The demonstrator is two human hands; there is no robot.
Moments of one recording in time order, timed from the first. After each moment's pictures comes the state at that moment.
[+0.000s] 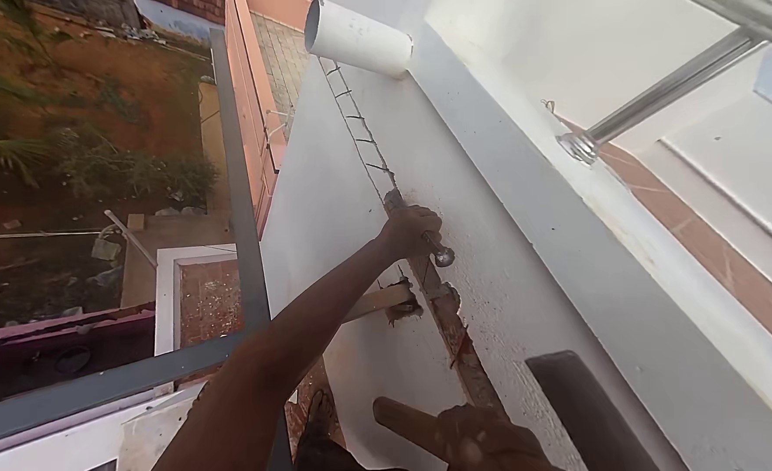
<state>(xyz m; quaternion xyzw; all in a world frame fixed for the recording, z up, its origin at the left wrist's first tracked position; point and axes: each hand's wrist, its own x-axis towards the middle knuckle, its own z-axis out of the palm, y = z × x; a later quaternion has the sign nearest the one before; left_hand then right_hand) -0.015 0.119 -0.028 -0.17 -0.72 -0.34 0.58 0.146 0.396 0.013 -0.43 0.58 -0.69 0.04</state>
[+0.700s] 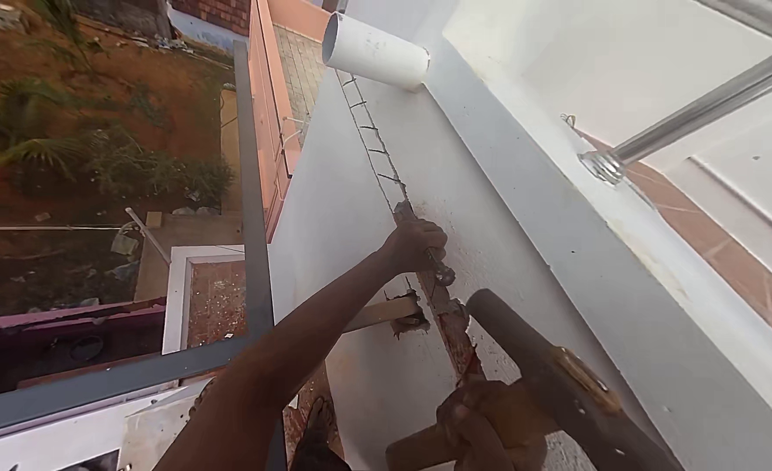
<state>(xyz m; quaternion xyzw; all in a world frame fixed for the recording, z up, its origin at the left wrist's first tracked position) -0.013 0.108 -0.034 -0.17 -0.72 -0.34 0.58 0.113 0.374 0.025 -0.34 0.64 -0.68 0.11</state>
